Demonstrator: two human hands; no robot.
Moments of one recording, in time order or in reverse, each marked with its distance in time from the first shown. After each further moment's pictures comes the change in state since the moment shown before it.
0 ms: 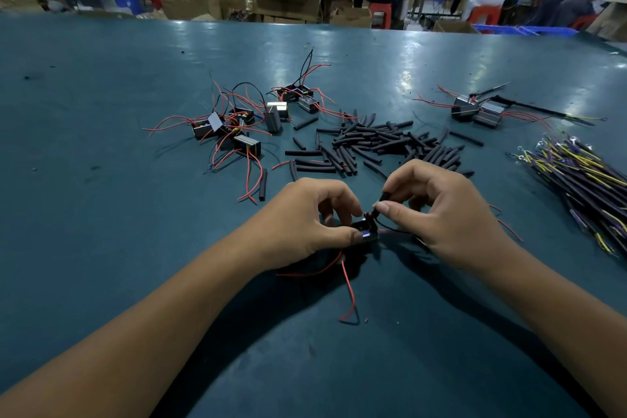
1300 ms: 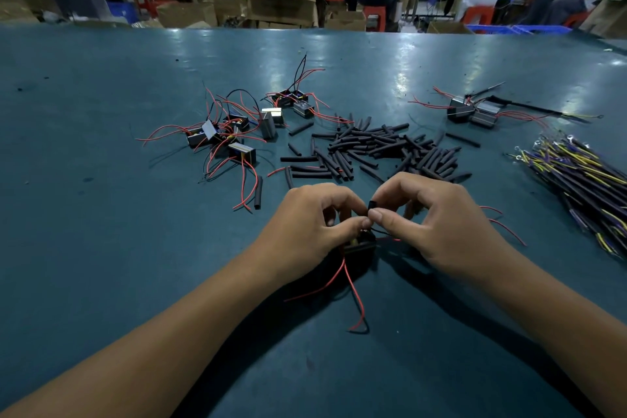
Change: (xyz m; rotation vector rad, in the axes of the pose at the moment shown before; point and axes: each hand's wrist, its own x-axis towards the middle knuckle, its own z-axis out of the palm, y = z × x) left_hand 0.006 0.004 0.018 0.055 0.188 0.119; right_hand -0.003 -0.002 -0.002 -0.117 -0.044 -0.082
